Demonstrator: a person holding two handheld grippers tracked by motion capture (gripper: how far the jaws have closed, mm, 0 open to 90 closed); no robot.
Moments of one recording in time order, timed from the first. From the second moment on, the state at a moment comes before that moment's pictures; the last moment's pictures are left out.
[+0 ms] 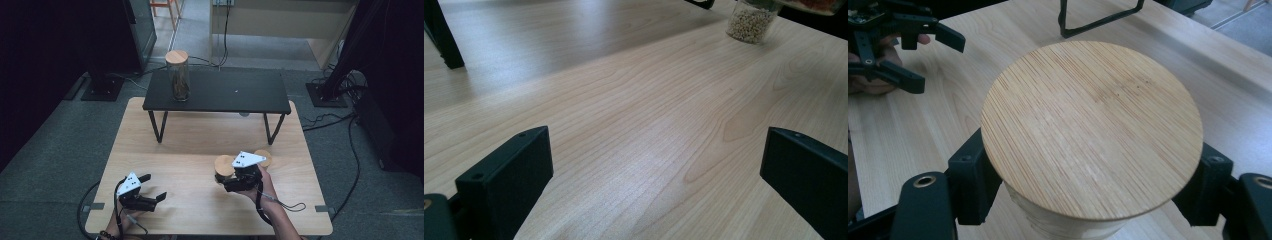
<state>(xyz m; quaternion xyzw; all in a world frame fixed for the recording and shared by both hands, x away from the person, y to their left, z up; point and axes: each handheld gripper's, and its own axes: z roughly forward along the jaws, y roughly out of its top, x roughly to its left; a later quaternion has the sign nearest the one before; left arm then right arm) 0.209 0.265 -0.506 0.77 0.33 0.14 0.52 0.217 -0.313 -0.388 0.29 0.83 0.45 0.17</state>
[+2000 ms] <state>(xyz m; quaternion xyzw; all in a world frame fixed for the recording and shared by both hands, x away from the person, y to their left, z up) 0.207 0.268 -0.509 0.77 0.33 0.14 0.53 0.281 -0.320 -0.292 0.34 0.80 0.44 0.22</state>
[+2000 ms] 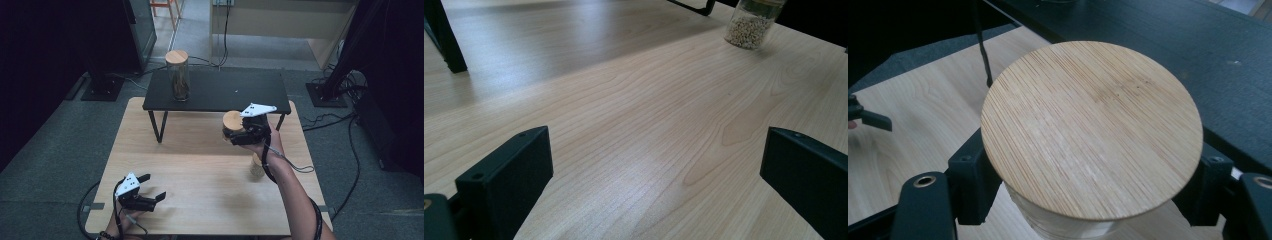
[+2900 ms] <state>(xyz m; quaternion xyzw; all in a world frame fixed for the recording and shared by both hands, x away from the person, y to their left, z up) 0.208 0.268 -0.509 0.77 0.33 0.14 0.53 0.321 -0.317 -0.278 0.36 0.80 0.42 0.22</state>
